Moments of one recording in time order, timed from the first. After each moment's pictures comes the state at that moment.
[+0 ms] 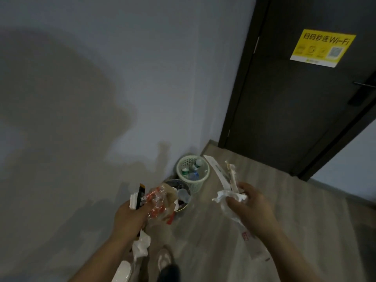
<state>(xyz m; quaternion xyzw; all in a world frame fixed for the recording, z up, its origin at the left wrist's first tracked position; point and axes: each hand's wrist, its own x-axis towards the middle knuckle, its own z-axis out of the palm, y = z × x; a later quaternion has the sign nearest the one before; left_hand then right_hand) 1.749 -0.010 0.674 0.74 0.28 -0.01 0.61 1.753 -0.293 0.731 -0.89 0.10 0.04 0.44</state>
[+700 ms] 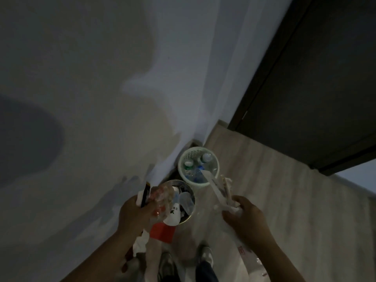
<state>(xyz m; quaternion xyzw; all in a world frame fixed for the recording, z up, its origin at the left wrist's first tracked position) 2.042 0.016 0.555 0.76 0.30 -0.12 0.56 2.038 -0.259 0.583 -0.89 0.18 0.18 0.39</state>
